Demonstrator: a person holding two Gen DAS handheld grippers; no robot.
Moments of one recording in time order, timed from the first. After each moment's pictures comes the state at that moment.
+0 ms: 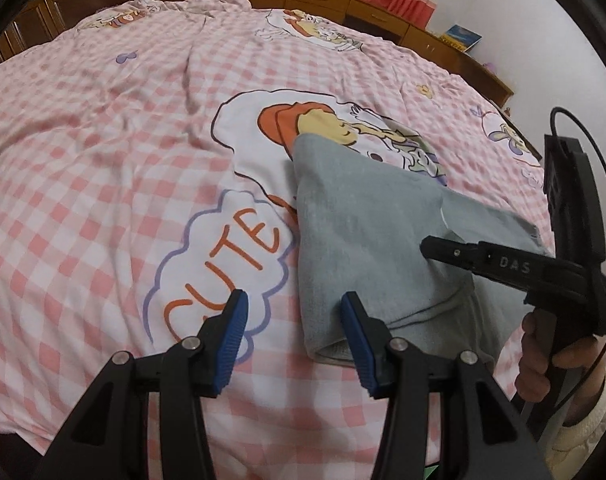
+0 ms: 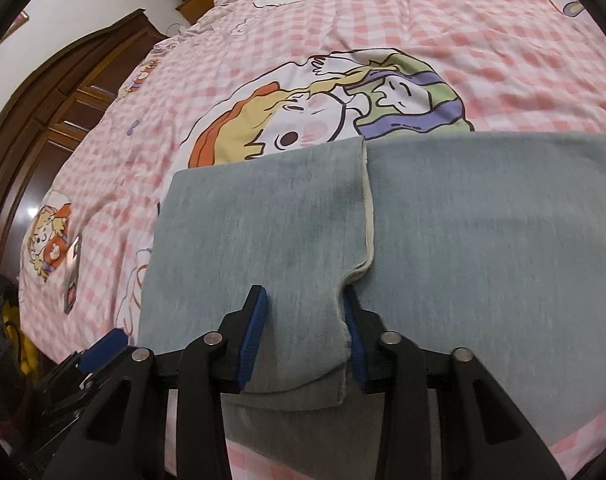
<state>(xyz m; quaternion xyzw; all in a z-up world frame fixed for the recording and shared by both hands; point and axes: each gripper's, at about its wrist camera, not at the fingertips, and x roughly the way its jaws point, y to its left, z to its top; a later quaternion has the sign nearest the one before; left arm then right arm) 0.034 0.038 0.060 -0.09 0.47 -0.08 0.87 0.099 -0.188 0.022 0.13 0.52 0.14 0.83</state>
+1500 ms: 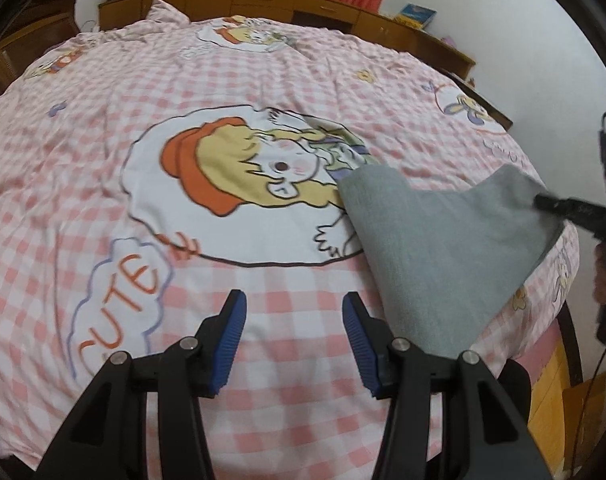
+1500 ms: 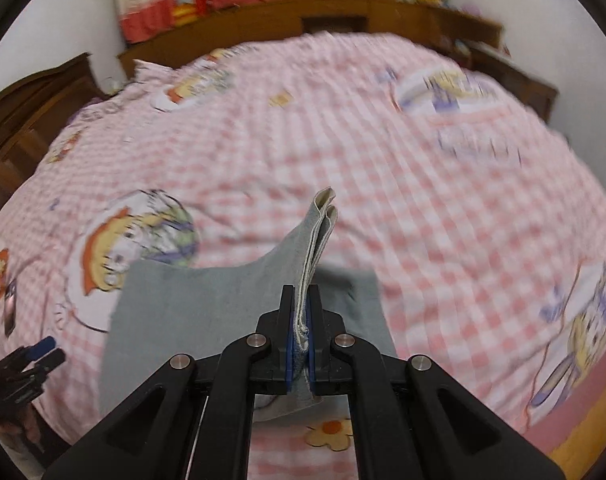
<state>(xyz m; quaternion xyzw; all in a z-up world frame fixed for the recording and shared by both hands) 0.049 -0.050 0.083 -0.03 0.47 -0.14 0.87 0.069 -0.424 0.122 0.07 0.45 -0.02 0.89</state>
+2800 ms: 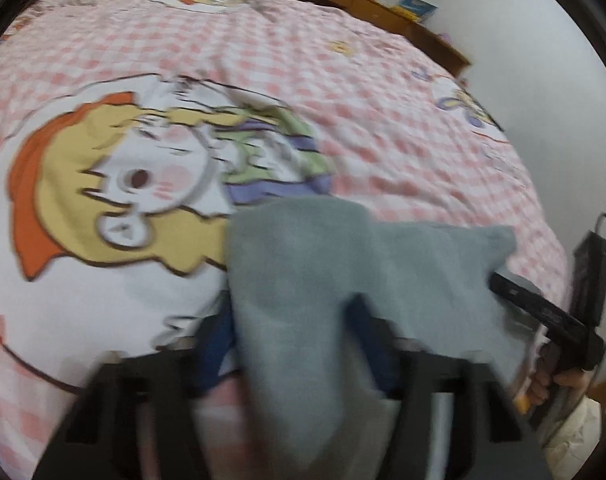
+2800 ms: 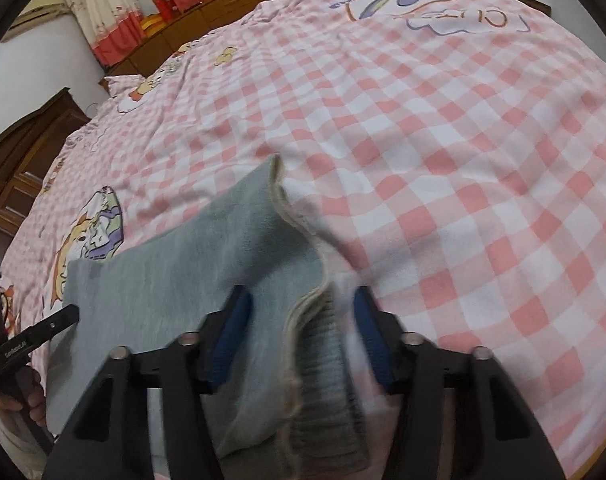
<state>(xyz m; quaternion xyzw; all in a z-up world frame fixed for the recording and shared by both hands) 0.143 -0.148 0.029 -0.09 0.50 -0.18 0.84 0.091 -0.477 0.017 0.17 0.45 0.01 0.88</state>
